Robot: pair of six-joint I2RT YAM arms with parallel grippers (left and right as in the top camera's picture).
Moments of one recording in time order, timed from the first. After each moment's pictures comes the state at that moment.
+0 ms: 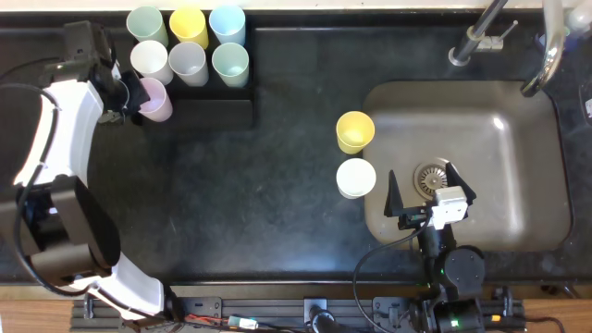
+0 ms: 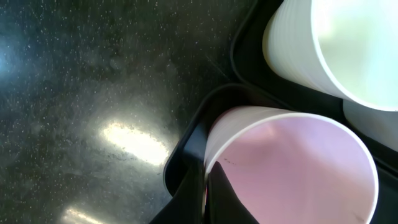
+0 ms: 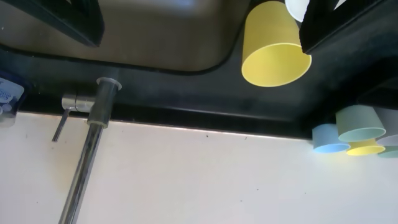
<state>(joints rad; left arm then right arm) 0.19 1.85 1.47 -0.83 -0.04 -0.34 0.16 0.01 0.02 -0.01 0.01 -0.02</state>
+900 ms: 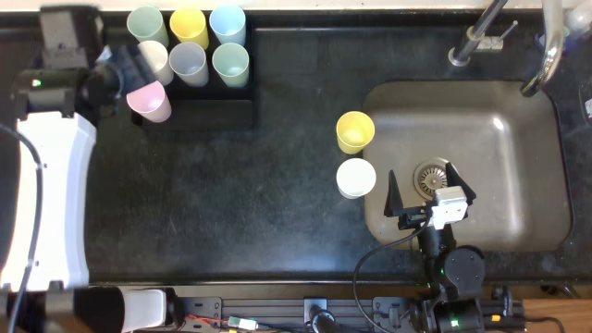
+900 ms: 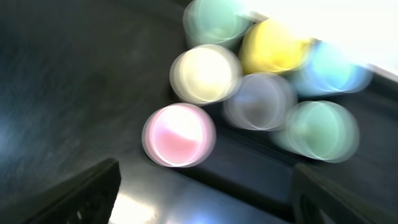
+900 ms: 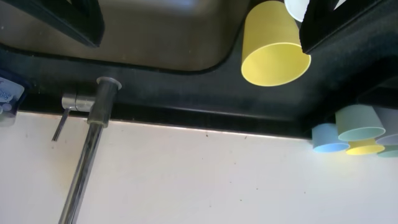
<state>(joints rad) 0.02 1.55 1.62 -0.97 -0.14 -0.37 0.16 0.01 0.02 -0.01 0.01 -0.02</state>
